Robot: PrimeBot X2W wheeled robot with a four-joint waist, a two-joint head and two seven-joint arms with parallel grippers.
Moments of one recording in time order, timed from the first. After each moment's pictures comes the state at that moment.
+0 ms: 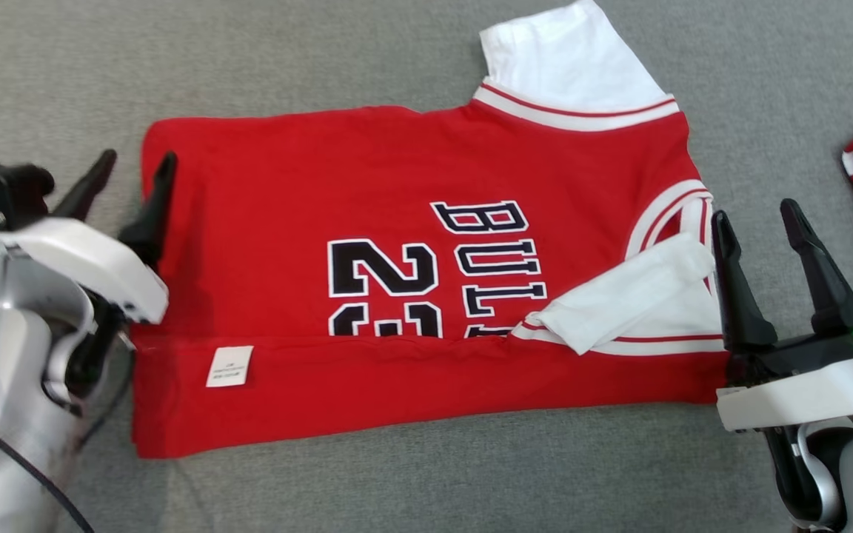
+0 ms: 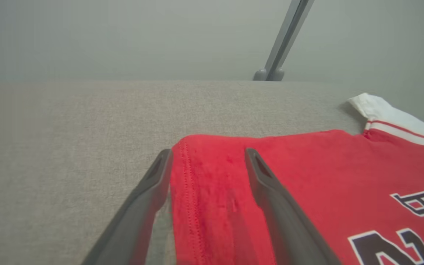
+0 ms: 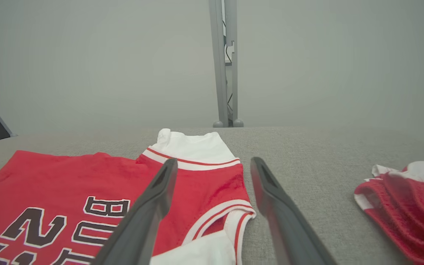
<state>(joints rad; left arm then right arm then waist) -0.52 0.40 -0.28 0.29 -0.65 0.01 0.07 -0.16 -0.07 0.01 -0.15 0.20 0.13 -0.04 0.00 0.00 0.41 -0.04</state>
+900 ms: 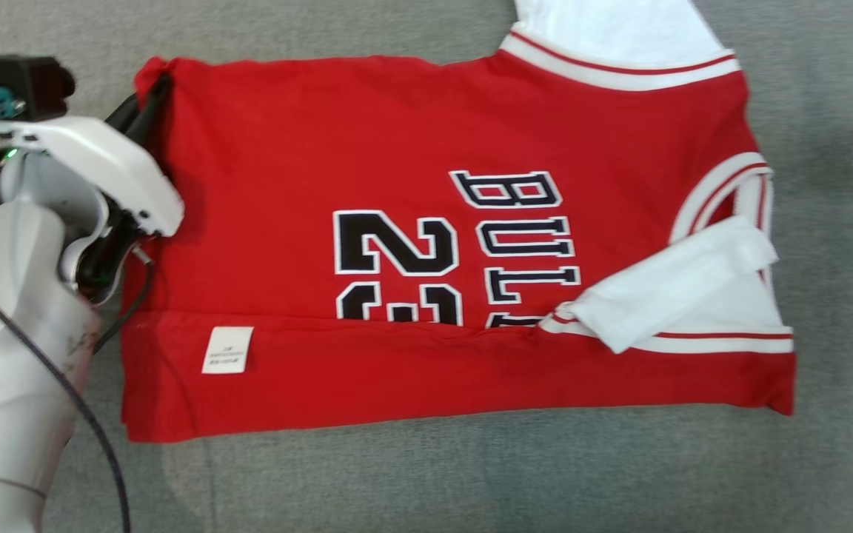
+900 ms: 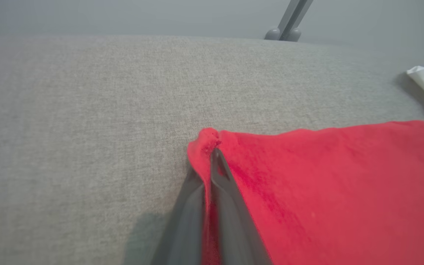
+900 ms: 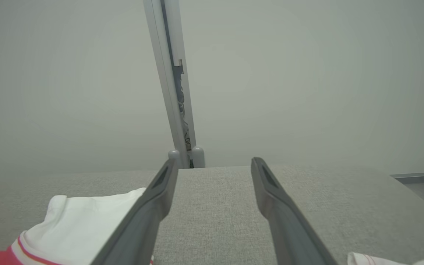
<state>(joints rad) -0.88 0.34 -0.42 0.70 -0.71 -0.13 0.08 -0.72 -0.24 -0.07 0.28 0.31 0.13 -0.05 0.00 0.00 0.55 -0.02</state>
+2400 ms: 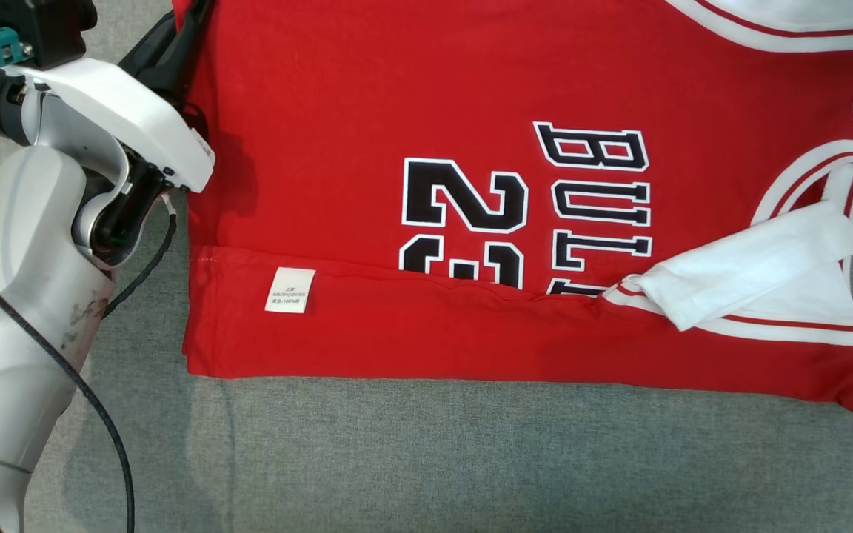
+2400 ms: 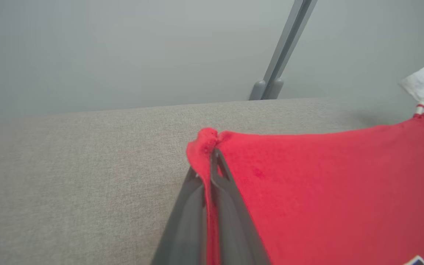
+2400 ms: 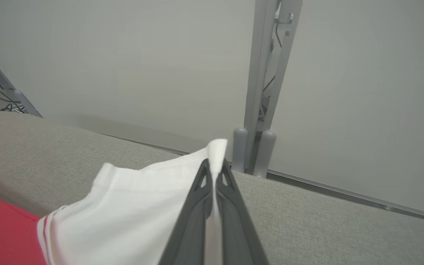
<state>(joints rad) -1.00 0.37 -0.63 0.62 -0.85 -0.11 -0.06 -1.21 -0.52 0.54 0.60 0.70 0.13 0.16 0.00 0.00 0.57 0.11</state>
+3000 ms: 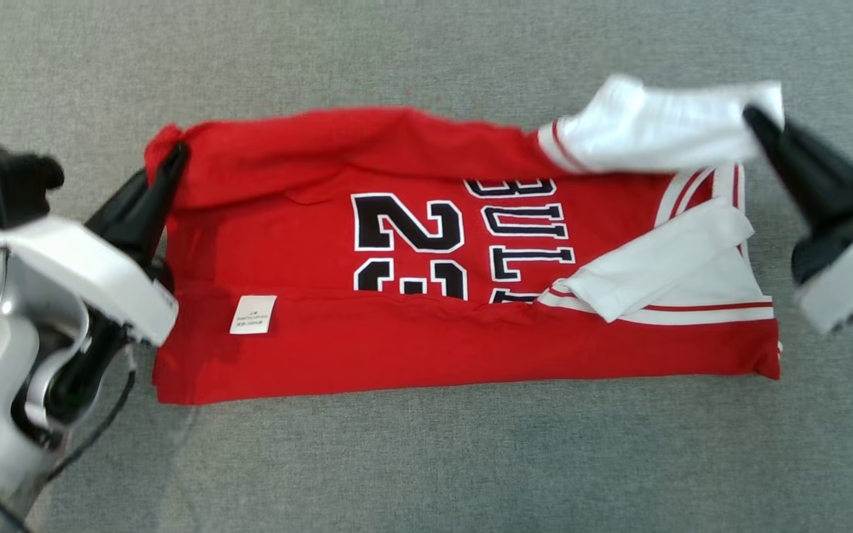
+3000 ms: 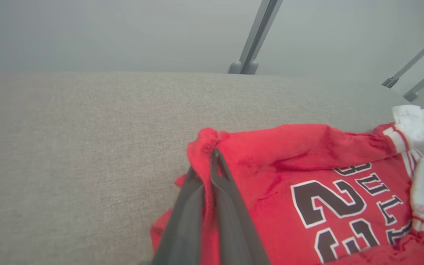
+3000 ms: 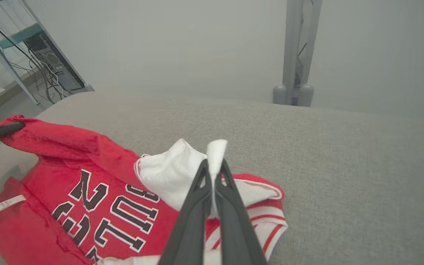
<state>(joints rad) -0.62 0.61 -0.56 0.11 -0.98 0.06 0.08 -0.56 -0.52 0.26 -0.05 0.73 0.13 0.30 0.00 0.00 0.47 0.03</state>
